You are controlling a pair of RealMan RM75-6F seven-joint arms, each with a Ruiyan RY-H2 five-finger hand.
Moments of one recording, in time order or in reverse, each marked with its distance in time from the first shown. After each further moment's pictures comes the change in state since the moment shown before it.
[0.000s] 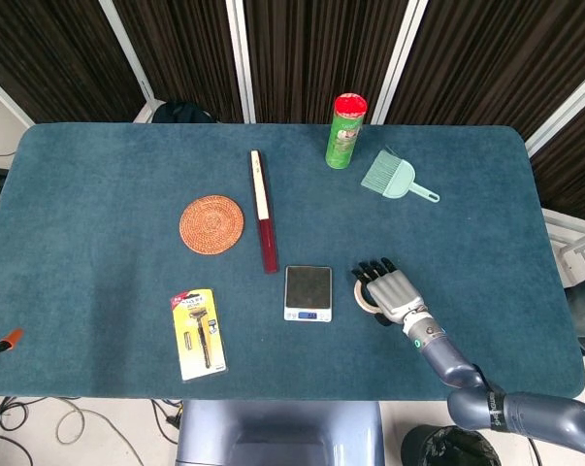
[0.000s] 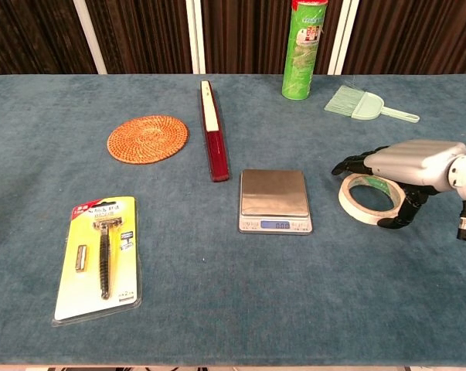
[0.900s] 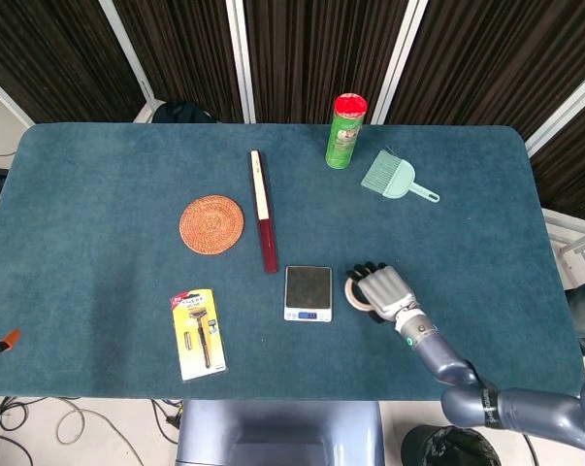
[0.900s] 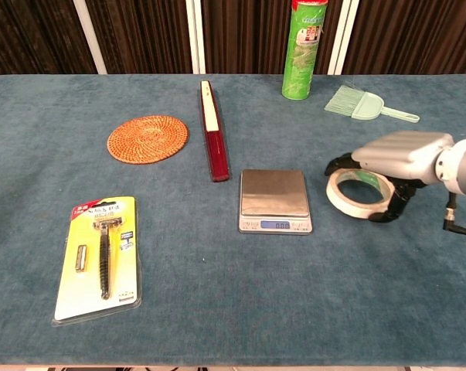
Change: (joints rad) left arm 0.004 0.013 0.000 -0.008 -0.002 0.001 -0.018; right arm 0.044 0.002 0.017 -0.042 0.003 0.029 -0.066
